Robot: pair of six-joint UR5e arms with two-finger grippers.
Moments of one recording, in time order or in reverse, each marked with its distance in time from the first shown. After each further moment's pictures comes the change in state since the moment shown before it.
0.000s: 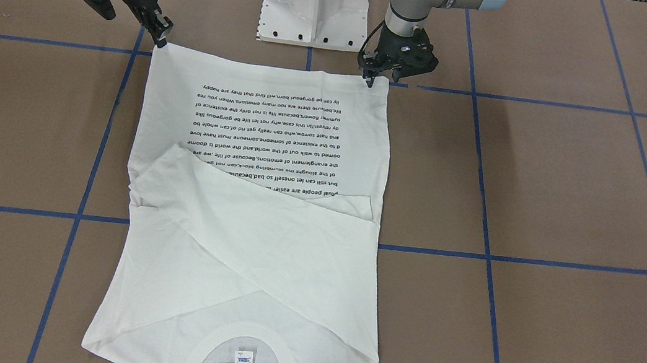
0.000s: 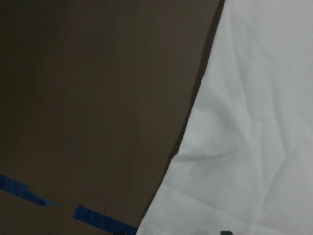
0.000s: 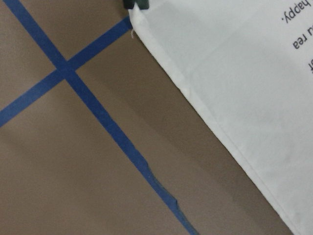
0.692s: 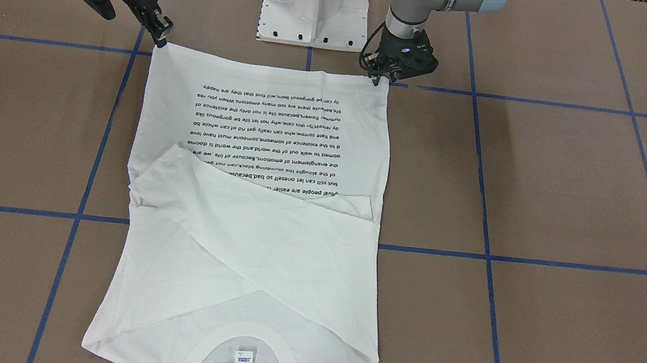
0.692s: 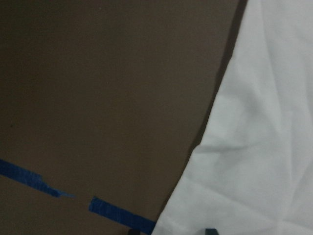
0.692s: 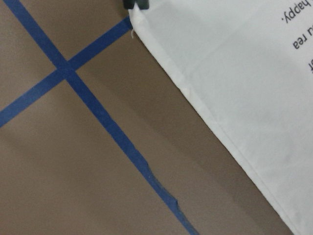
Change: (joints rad) left arm 0.002 0.001 0.011 0.009 -0.039 -0.007; right arm 0.000 -0.001 0.000 0.000 0.000 0.000
